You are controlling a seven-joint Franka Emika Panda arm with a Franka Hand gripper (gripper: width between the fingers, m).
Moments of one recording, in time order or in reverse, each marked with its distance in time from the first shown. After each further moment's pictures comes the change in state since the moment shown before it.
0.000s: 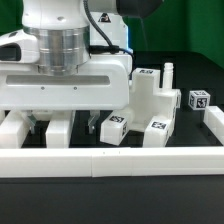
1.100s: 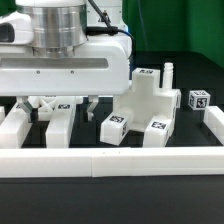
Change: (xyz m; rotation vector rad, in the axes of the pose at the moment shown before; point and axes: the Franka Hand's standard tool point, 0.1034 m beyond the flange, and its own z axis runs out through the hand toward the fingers) arm 0.009 0.003 -0.026 0.014 0.010 0.008
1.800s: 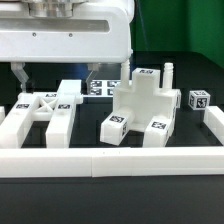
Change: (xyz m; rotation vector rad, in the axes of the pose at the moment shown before) arm 0.004 0.004 -0.041 0.005 0.032 0.006
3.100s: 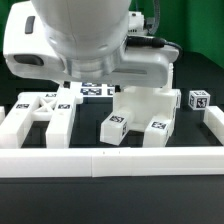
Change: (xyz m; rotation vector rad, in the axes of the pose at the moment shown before) arm -0.010 -0.053 -0.007 -0.011 -0.833 0.110
